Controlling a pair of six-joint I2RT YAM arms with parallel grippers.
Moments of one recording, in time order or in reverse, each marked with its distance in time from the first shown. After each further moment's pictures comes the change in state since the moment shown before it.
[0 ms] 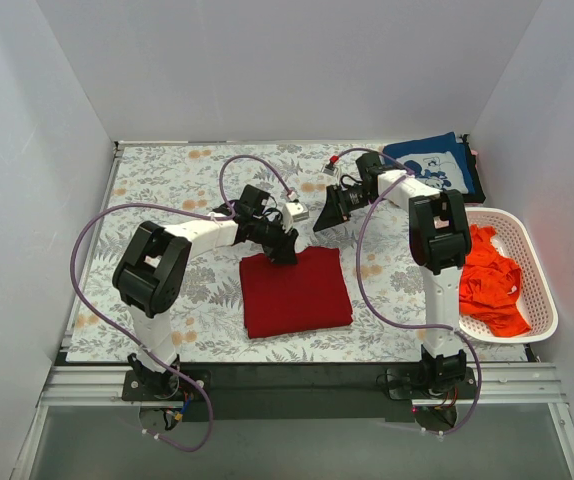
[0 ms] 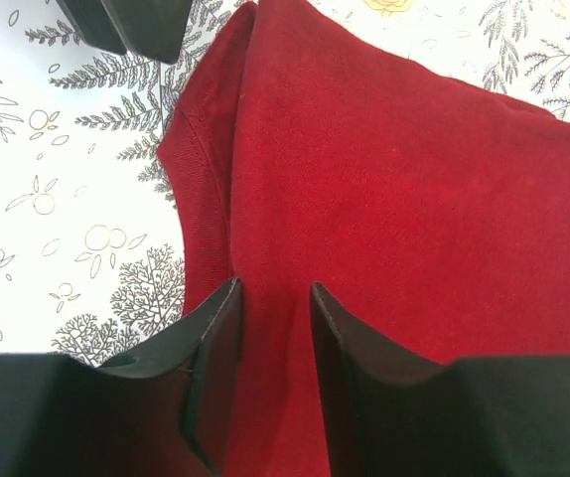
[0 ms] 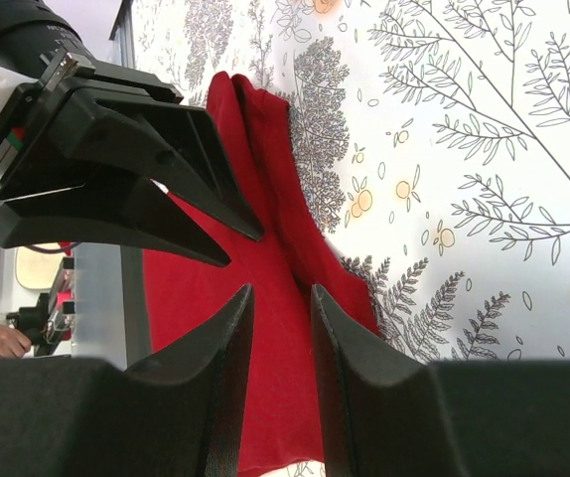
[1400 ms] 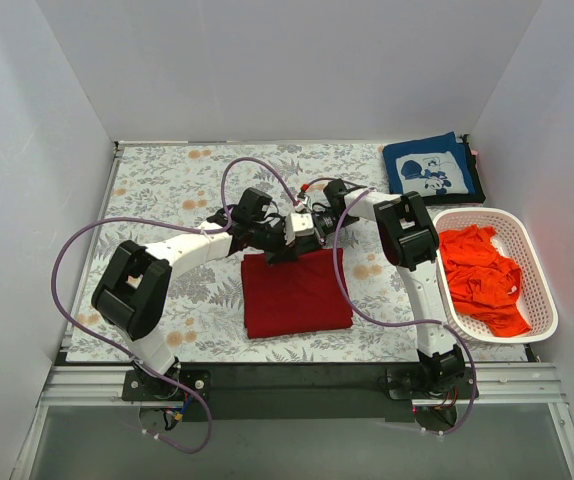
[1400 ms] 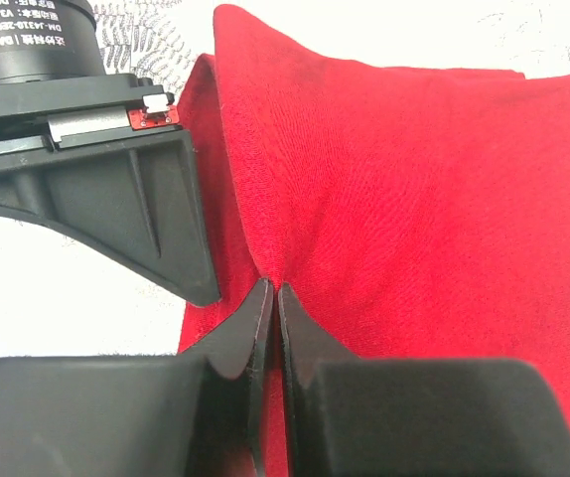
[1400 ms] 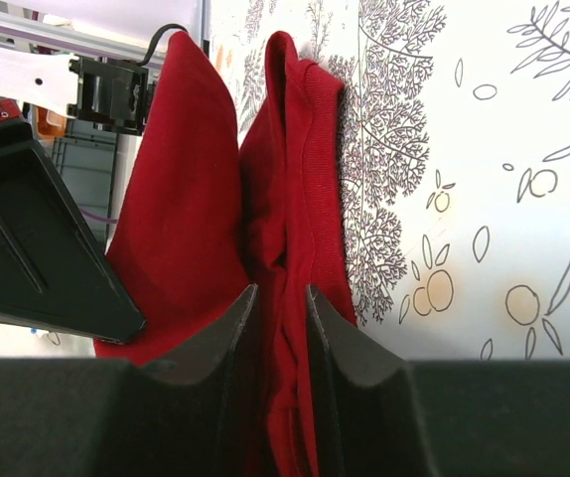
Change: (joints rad) left arm -0.074 -0.185 -0.084 -0.008 -0.058 0.214; right arm 0.153 0.202 0.024 0.006 -0.169 0.017
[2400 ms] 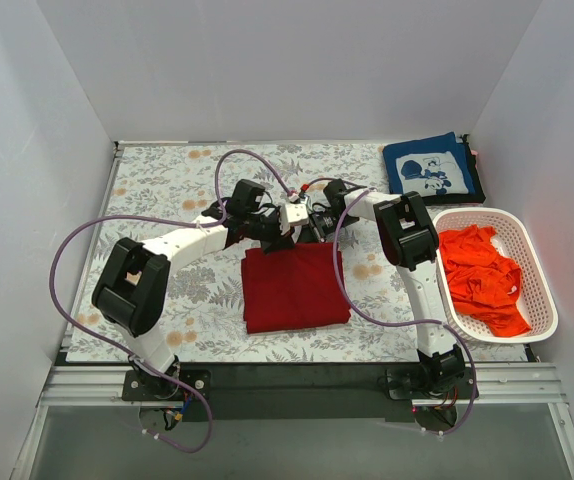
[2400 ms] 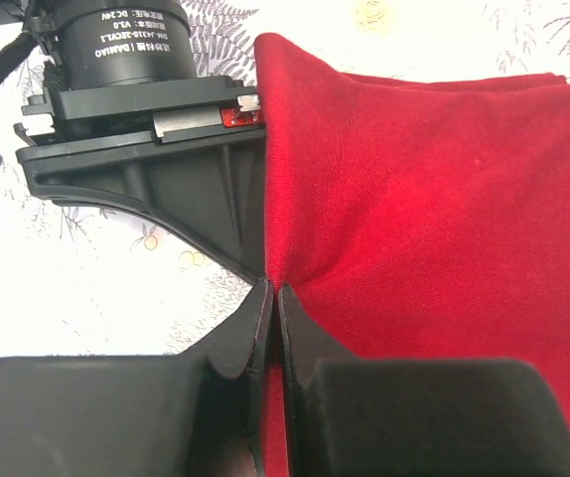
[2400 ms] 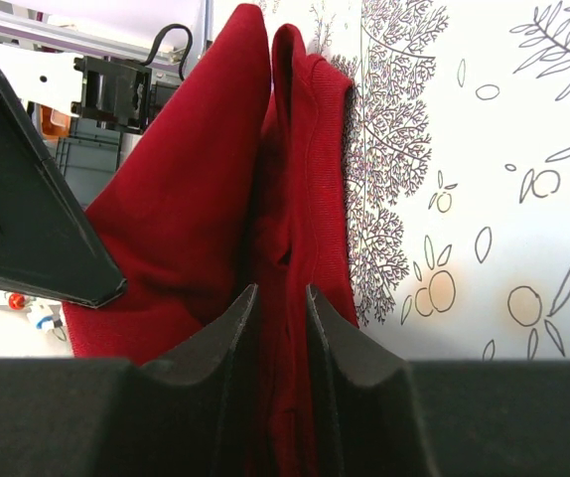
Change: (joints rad) left arm 0.056 0.013 0.039 0.018 -0.010 0.044; right arm -0.001 0.003 0.002 -0.001 -0.010 0.002
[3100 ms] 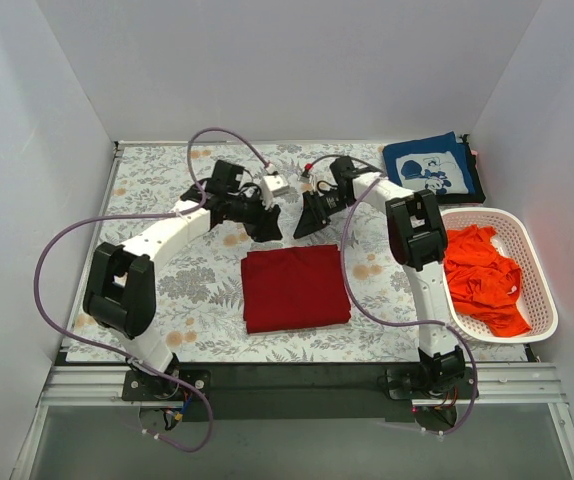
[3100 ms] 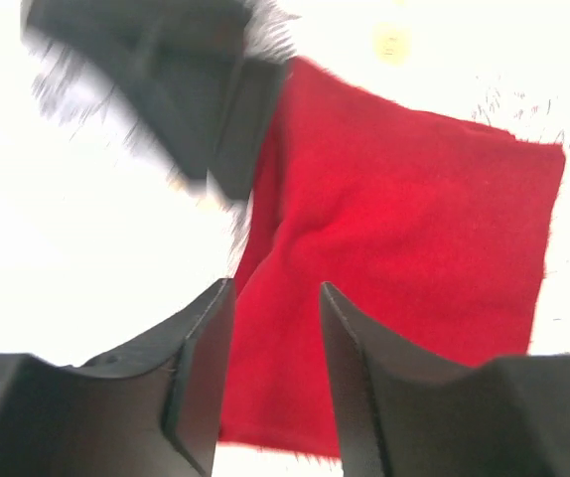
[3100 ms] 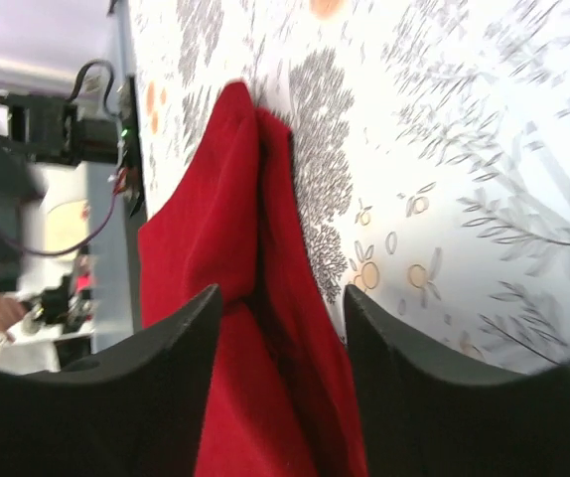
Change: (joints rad) left arm 0.087 -0.035 0.126 -0.195 0.032 -0.161; right arm -0.041 -0.049 0.110 -0.021 0.183 0.056
